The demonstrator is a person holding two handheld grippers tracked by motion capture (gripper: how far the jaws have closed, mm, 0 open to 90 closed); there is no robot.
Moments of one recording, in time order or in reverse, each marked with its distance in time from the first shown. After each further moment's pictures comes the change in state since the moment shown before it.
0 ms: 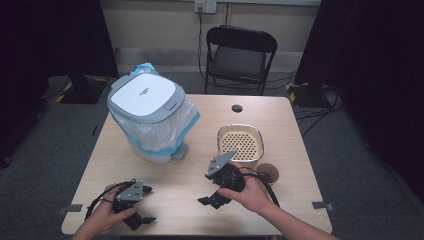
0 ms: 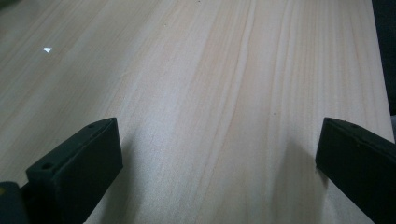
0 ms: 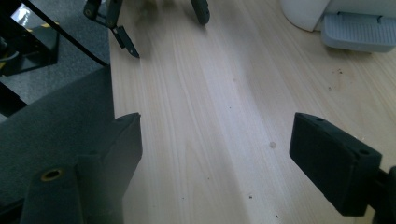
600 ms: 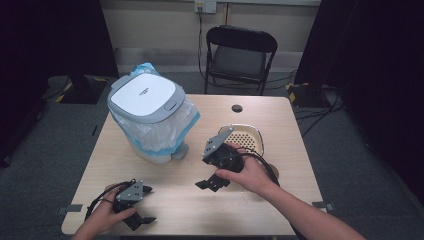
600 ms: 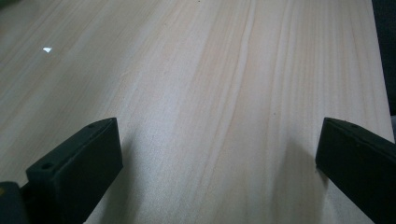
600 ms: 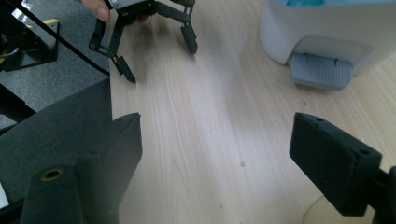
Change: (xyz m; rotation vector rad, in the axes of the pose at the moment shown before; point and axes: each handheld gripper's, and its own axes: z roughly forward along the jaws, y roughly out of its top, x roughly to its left) left arm 0.000 0.000 0.000 -0.003 0.000 0.001; right arm -0.016 0.046 -0.028 0.025 -0.002 -0.034
